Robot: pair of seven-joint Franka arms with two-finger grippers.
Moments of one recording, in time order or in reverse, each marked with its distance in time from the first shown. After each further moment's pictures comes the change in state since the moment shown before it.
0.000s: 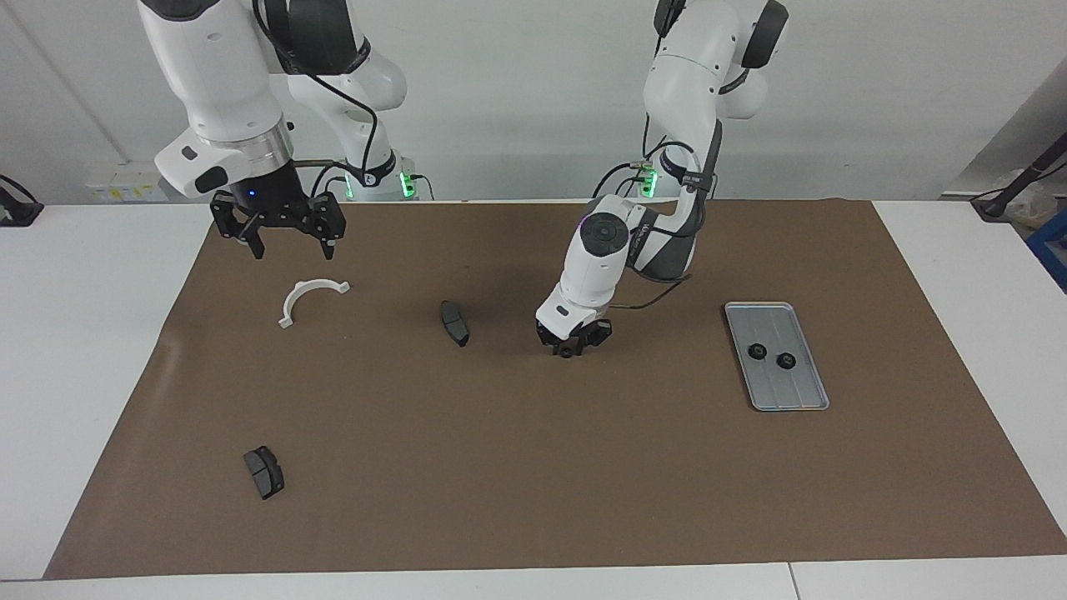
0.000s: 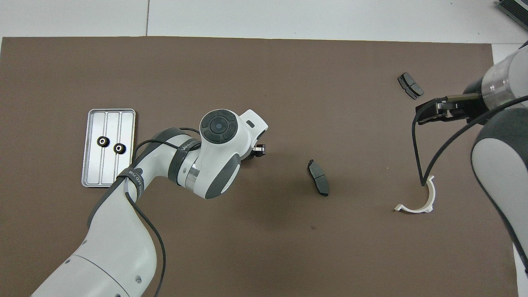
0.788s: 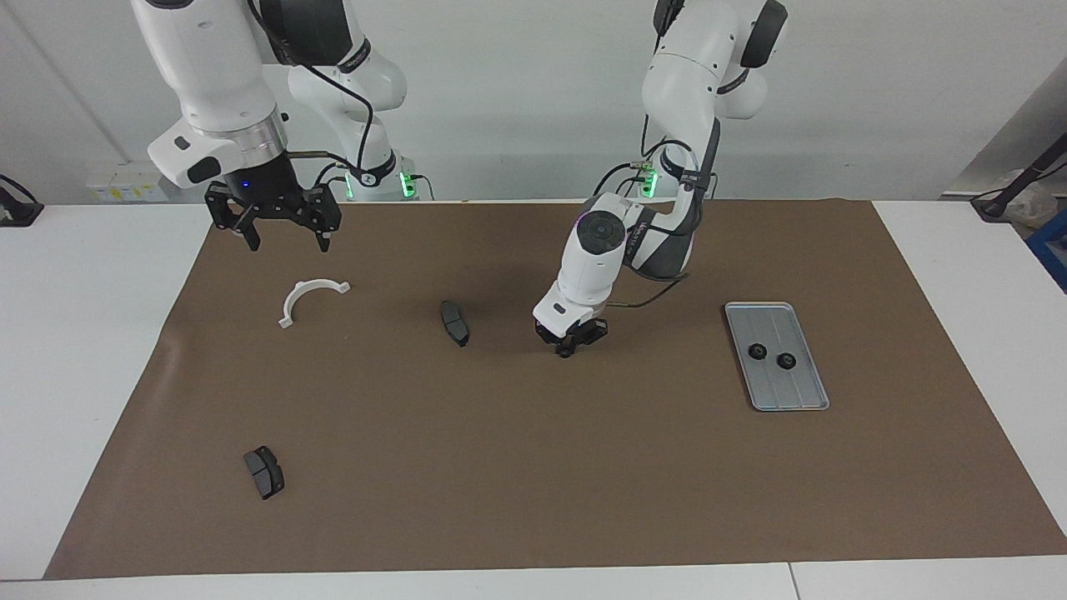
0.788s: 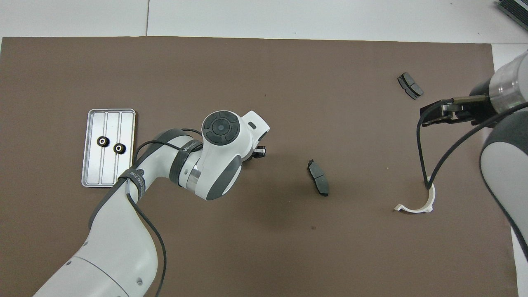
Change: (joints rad) left arm -0.007 -0.003 0.000 -0.002 0.001 -0.003 0.000; right arm -0.001 -0.026 -0.001 0.001 0.007 -0.017 0.000
